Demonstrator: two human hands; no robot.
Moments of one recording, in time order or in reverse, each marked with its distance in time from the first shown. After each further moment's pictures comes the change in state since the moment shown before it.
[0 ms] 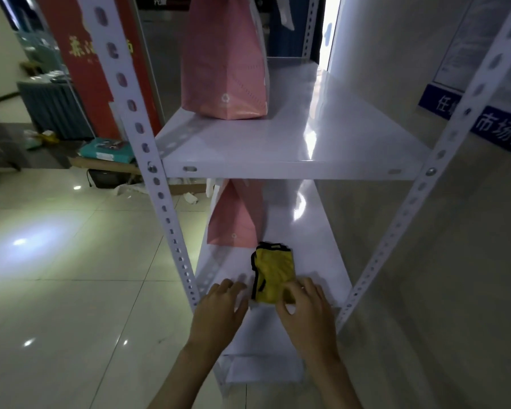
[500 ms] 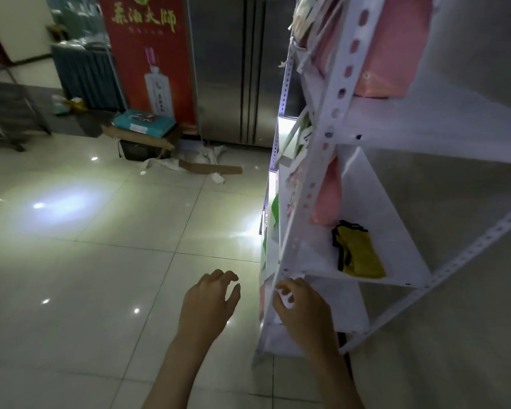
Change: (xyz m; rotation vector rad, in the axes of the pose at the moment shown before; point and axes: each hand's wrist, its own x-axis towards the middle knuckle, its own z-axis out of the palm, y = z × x) left_hand -0.120 -0.173 -0.100 -0.035 0.109 -0.162; right_hand -0.074 -0.194 0.084 0.083 -0.181 -0.004
